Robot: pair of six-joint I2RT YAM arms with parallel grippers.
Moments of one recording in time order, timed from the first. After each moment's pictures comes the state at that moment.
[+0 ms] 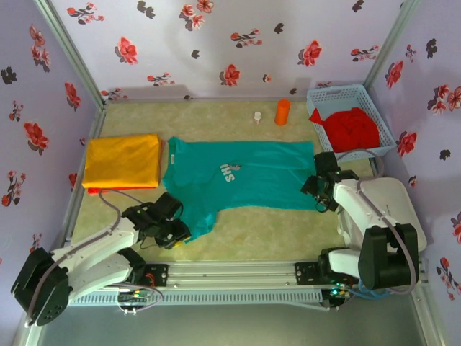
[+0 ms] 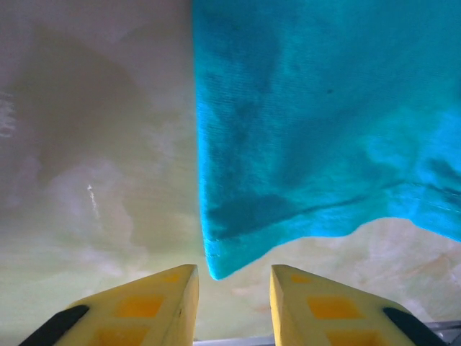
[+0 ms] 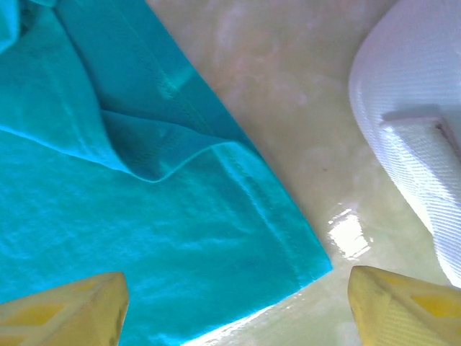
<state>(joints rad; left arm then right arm) -0.75 0.97 0.44 -0.73 0.22 -1.19 0.12 1.24 0.73 -0.77 0.13 0.72</state>
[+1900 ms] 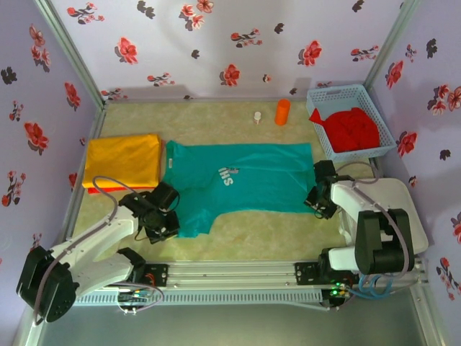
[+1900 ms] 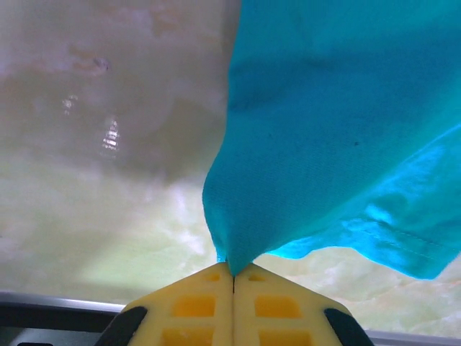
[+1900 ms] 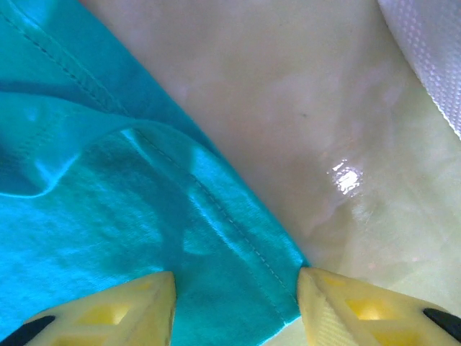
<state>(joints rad) -0.64 1.02 0.62 -1.00 0.12 -1.00 0.09 1.35 0.64 -0.70 0.06 0.75</state>
